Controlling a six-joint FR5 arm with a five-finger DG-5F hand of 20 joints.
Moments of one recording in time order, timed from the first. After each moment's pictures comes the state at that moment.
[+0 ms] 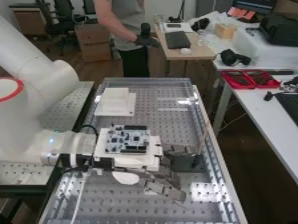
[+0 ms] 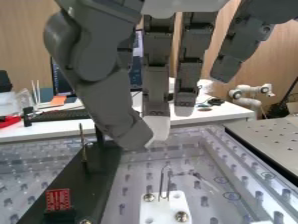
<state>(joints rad) 1.16 -2.15 -1.66 -2.59 -1.94 -0.74</state>
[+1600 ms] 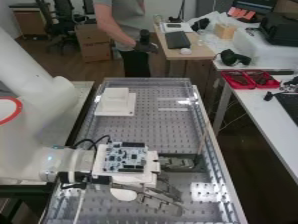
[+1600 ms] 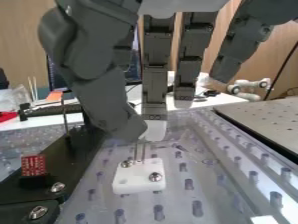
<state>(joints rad) 1.13 -2.22 -1.65 -2.55 -1.98 -0.73</state>
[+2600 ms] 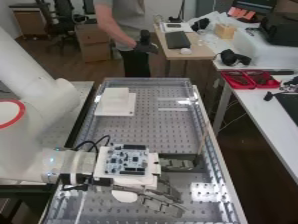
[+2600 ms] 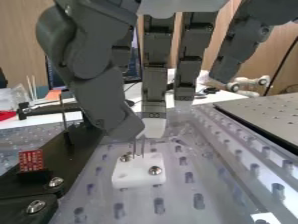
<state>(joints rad) 1.13 -2.22 -1.64 -2.55 -1.98 -0.73</state>
